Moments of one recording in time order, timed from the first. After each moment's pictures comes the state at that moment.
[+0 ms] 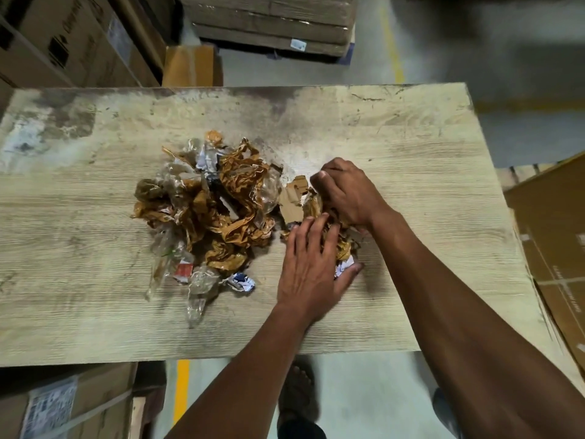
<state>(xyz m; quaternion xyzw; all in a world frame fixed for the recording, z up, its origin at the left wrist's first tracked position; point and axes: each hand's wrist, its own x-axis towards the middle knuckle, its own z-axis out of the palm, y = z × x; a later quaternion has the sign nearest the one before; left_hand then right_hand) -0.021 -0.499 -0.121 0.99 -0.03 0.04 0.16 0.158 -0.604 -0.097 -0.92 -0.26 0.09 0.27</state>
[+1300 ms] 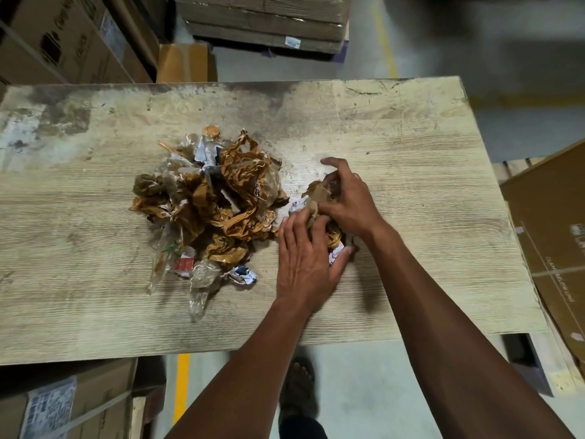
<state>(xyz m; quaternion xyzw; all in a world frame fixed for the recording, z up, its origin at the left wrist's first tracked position) -0.025 -0.497 -0.120 0.97 0.03 0.11 0.22 0.116 -0.608 -0.112 -0.88 -0.14 0.10 0.45</state>
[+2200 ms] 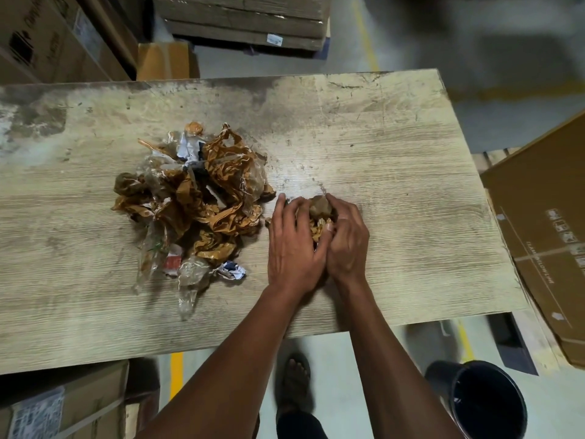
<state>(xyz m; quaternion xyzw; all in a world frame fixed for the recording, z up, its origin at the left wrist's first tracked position) -0.011 -0.496 -0.122 0.95 0.05 0.07 0.30 0.012 -0.599 -0.122 -0.86 0.01 -0.11 0.49</state>
